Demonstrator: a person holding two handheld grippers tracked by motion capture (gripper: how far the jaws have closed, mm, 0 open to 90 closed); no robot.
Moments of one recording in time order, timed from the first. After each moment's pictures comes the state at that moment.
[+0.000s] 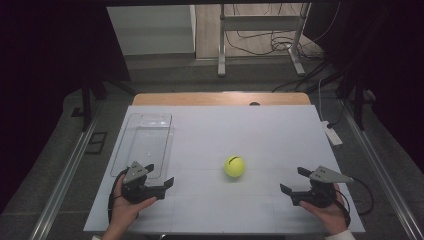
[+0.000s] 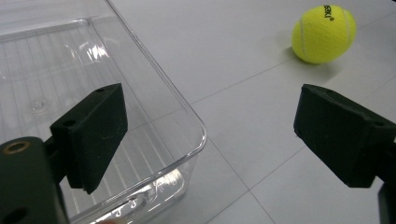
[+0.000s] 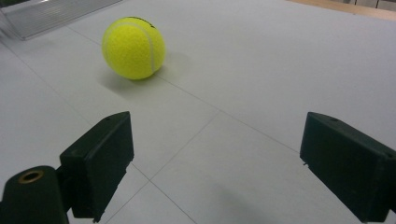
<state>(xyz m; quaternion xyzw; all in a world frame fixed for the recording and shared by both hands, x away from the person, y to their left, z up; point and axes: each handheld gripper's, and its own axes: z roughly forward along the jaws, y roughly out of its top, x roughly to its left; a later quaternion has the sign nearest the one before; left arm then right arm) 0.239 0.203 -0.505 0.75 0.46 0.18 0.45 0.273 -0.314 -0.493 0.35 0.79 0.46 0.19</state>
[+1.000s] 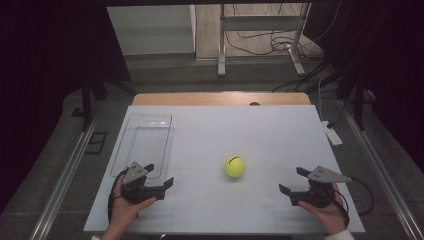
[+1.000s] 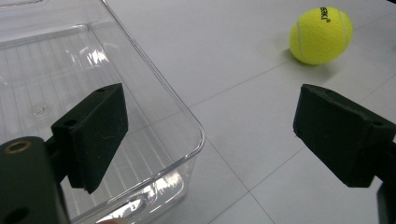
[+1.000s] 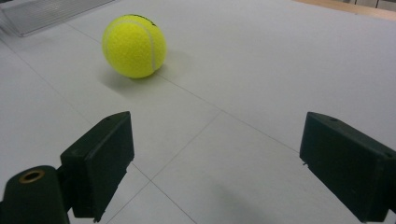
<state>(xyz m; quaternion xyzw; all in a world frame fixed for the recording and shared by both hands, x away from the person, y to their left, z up) 0.237 0.204 -0.505 0.75 0.45 0.18 0.45 0.273 -0.311 -0.493 0.35 0.80 0.46 0.19</state>
